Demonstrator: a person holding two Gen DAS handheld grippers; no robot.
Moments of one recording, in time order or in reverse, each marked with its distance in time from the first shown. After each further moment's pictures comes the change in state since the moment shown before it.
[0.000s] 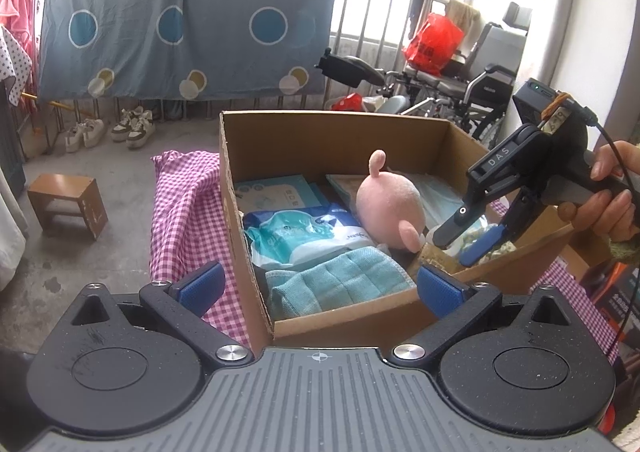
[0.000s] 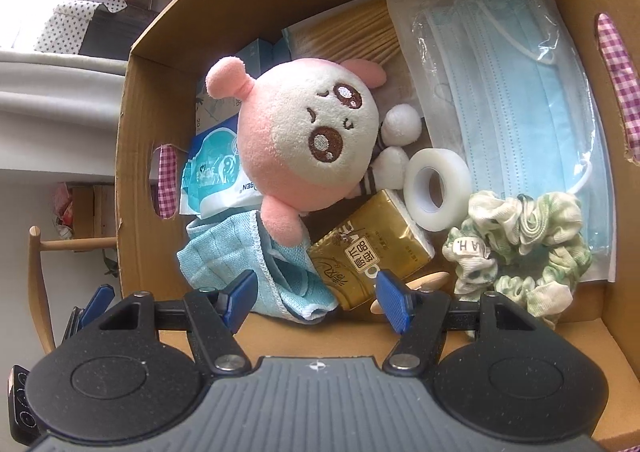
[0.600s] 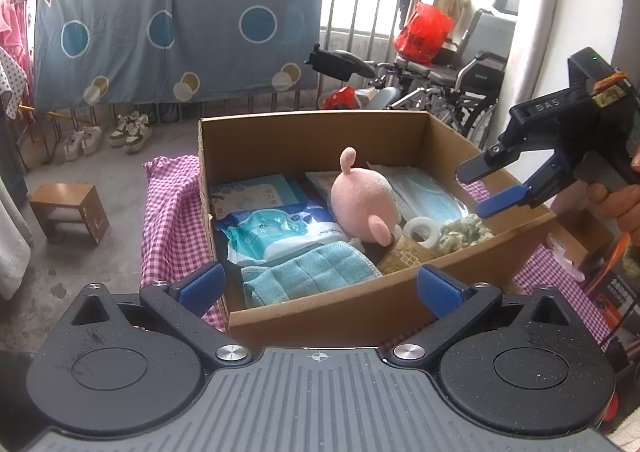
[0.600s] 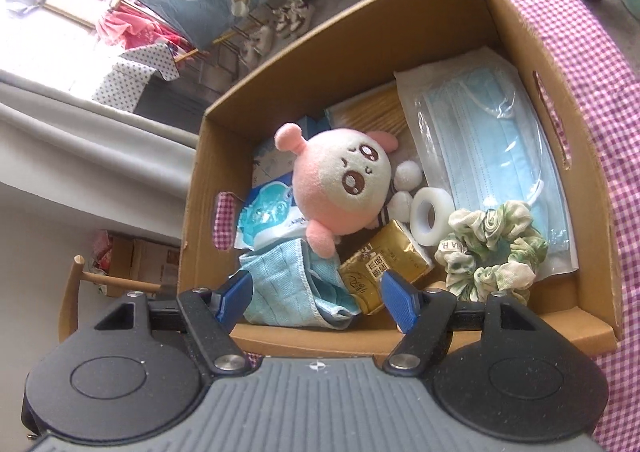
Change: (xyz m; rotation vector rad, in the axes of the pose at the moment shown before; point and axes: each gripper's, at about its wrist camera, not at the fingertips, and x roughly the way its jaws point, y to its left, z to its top) left arm -0.014 -0.033 0.004 0.045 0.022 0.012; right arm -0.078 -0.001 -0.060 -0.065 -0.319 0.132
